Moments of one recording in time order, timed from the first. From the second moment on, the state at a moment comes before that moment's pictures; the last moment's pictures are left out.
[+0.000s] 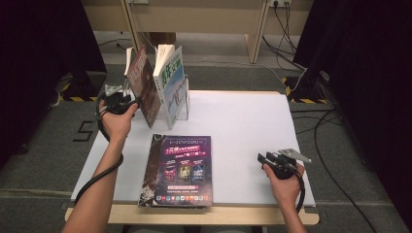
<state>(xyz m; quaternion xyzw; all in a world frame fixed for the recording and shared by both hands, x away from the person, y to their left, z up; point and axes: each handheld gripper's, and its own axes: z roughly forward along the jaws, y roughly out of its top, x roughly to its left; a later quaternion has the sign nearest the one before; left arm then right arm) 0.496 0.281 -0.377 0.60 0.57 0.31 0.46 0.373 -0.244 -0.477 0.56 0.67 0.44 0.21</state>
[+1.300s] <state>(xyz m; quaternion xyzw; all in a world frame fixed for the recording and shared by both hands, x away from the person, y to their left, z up) 0.404 0.293 -0.419 0.65 0.58 0.21 0.45 0.379 -0.231 -0.465 0.56 0.67 0.44 0.20</state>
